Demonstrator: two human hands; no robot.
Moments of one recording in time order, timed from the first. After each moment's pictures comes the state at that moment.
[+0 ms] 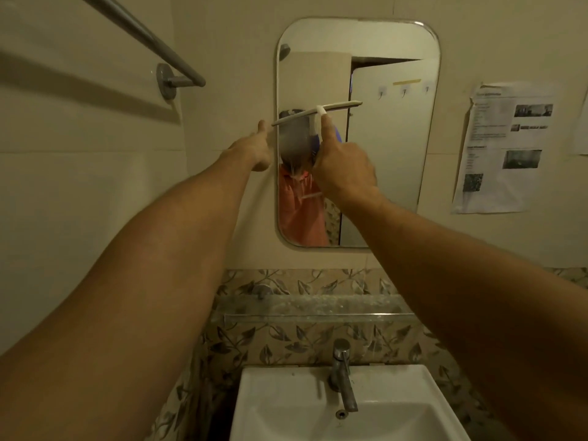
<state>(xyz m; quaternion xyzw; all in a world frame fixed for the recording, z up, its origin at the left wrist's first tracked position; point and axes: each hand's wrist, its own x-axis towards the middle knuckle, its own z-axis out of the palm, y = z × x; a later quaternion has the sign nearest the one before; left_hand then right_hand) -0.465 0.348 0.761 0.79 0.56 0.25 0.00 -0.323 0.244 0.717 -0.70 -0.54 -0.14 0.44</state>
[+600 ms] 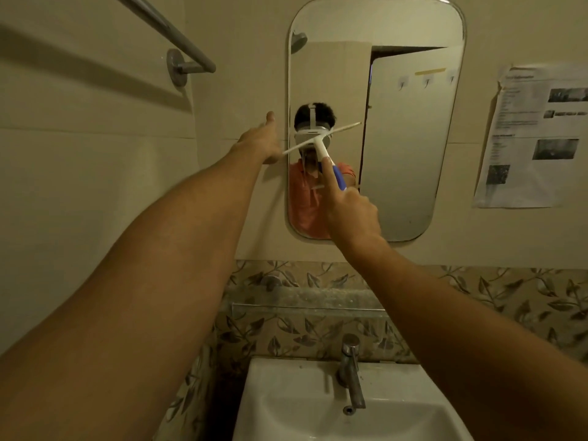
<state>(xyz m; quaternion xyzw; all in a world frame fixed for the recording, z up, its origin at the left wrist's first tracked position) -0.459 0.345 0.754 0.78 0.57 0.27 -0.01 -0.319 0.234 0.630 -0.69 -0.62 -0.24 0.29</state>
